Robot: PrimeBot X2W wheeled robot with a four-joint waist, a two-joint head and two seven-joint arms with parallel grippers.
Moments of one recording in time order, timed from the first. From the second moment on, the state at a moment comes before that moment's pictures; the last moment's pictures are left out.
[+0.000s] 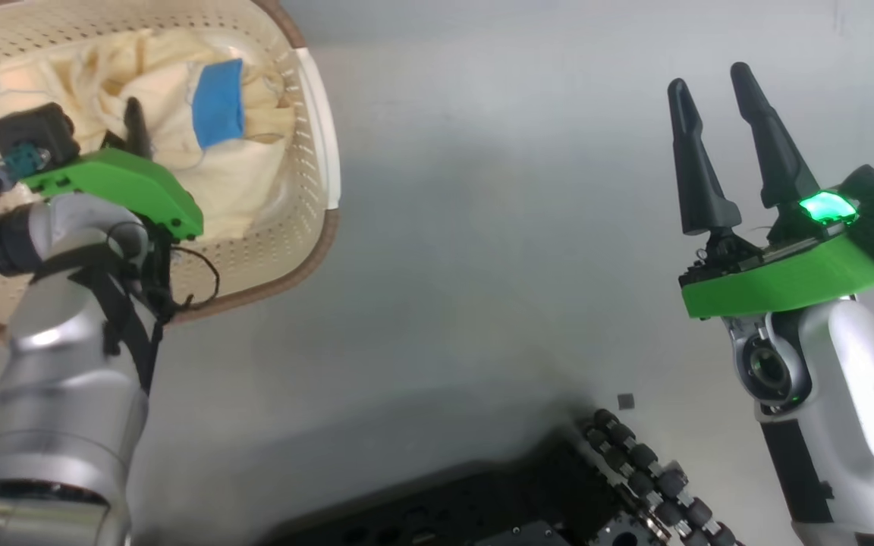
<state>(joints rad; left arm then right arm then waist) -1.07 0.08 -0.18 1.24 -0.43 -0.03 -0.24 -0.41 -0.09 0.17 0.04 0.40 0.13 -0.26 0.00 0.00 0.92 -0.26</state>
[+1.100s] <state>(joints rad) -0.28 0.04 -0.14 0.47 -0.33 0.03 -0.25 -0.14 -0.13 0.14 0.09 0.33 0.13 -0.26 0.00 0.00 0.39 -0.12</state>
